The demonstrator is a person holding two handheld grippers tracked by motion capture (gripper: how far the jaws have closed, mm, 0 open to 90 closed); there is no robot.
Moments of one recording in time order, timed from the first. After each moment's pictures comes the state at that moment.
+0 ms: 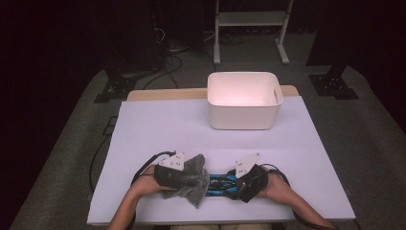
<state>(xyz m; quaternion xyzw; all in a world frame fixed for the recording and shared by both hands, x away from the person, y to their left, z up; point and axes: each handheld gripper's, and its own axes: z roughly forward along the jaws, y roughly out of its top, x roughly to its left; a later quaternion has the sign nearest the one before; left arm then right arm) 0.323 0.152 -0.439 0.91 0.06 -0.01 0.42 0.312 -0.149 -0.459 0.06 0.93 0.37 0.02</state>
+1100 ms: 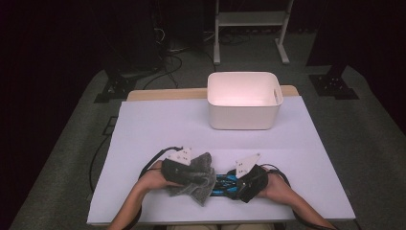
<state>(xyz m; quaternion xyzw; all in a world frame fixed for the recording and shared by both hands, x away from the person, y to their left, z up) 0.331 0.138 -0.433 0.91 0.06 -0.03 0.41 0.312 -0.149 -0.460 0.05 0.93 0.37 0.02</state>
